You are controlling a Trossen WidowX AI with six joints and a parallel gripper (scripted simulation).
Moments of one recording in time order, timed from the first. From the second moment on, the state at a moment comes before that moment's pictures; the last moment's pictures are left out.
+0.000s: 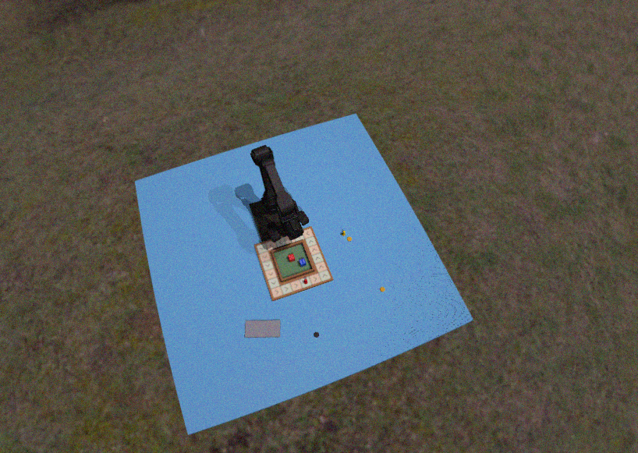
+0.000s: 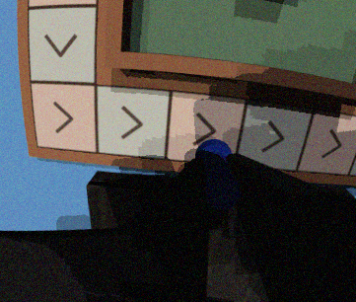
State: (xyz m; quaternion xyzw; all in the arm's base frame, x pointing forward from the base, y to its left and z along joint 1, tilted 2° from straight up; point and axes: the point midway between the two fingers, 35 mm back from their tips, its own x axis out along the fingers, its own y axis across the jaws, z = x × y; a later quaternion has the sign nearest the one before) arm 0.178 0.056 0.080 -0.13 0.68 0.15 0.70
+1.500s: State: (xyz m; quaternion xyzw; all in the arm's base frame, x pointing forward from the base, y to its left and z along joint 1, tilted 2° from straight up) arm 0.176 0.055 0.087 -0.13 0.69 0.15 0.70
